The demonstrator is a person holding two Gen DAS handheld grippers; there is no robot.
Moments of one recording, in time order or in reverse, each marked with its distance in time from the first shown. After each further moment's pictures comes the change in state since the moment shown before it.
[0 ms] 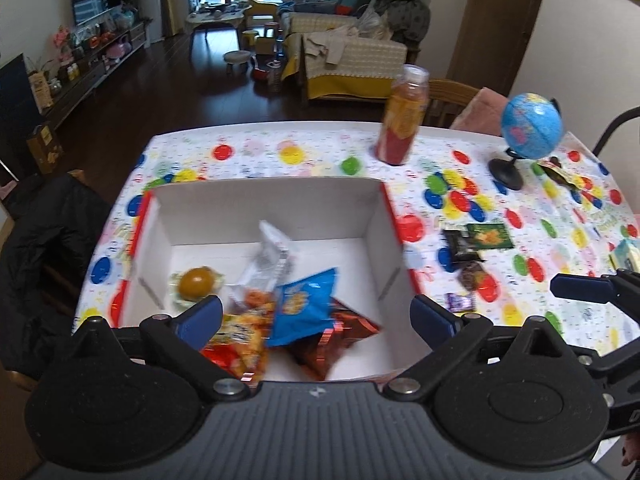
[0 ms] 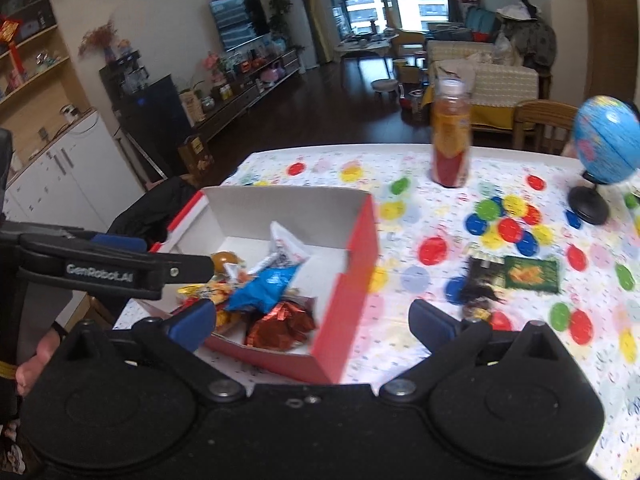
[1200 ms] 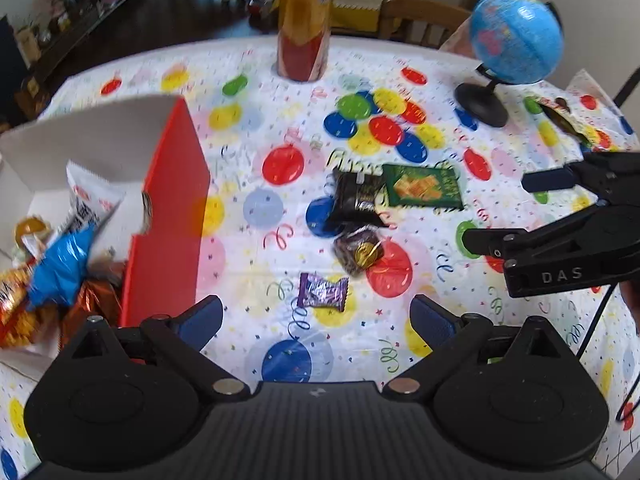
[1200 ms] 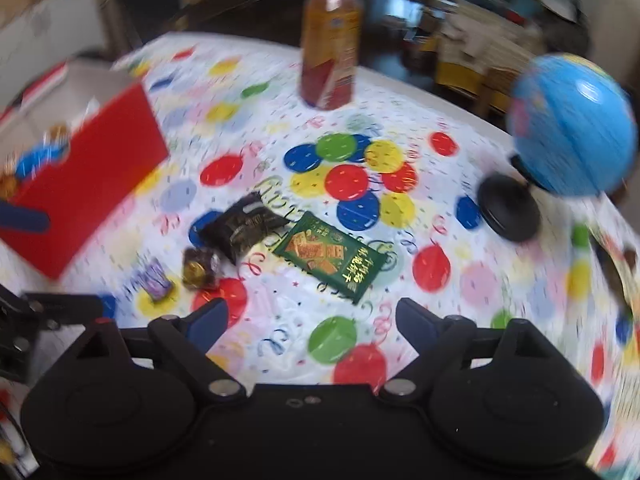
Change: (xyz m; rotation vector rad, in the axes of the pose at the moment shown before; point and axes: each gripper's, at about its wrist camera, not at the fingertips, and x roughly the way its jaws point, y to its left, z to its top) left arm 0.140 -0.186 -0.003 -0.060 0.214 0.066; right arm 0.082 -0.222 0.024 -0.369 0.304 -0.097
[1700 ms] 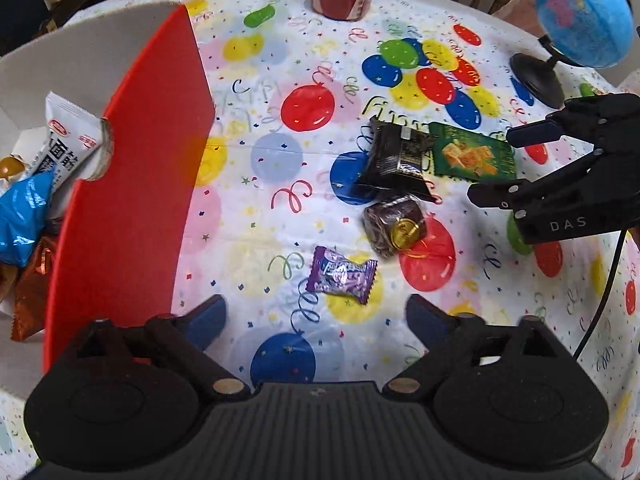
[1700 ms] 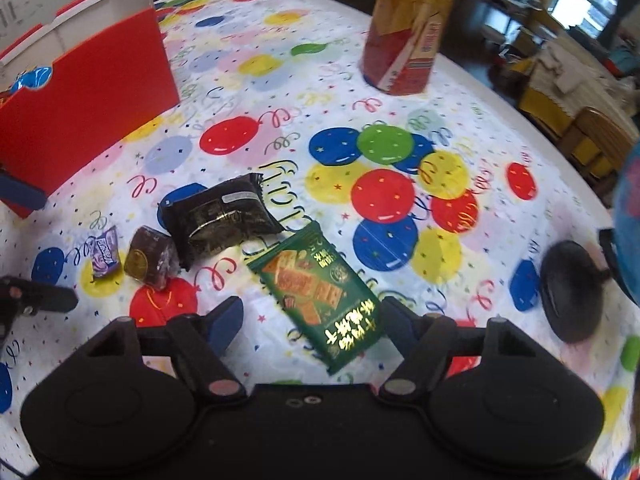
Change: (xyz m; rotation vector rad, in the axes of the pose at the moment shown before) left arm 0.062 0.009 0.001 -0.106 0.133 0.039; right arm 0.077 -0.022 0.031 -0.262 0.067 0.141
